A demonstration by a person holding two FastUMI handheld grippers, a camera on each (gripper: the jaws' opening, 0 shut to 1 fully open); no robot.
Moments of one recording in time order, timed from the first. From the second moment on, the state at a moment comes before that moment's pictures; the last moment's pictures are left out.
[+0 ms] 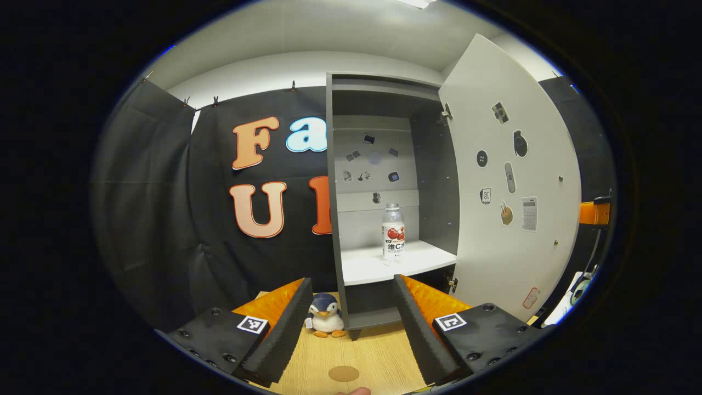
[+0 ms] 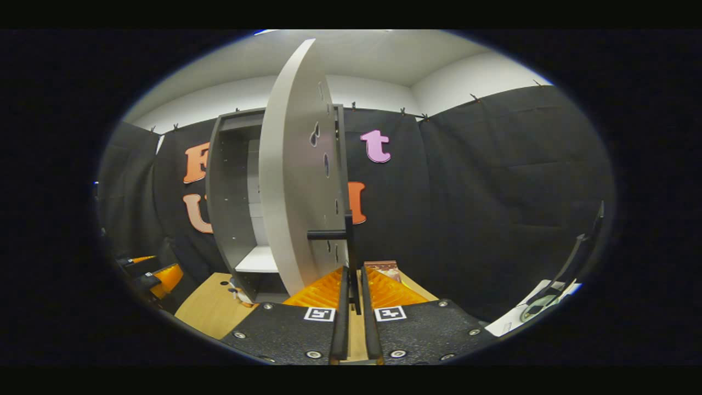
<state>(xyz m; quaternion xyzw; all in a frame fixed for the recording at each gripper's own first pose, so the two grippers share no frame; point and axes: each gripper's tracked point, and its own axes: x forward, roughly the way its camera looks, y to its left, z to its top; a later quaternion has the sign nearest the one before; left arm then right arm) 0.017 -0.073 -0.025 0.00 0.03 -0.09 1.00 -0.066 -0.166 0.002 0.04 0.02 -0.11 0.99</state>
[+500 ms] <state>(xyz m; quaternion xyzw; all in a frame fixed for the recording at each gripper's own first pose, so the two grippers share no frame) 0.019 -0.094 -0.024 0.00 0.03 -0.08 1.00 -0.067 -0.200 0.001 0.05 0.02 -0.09 1.00</state>
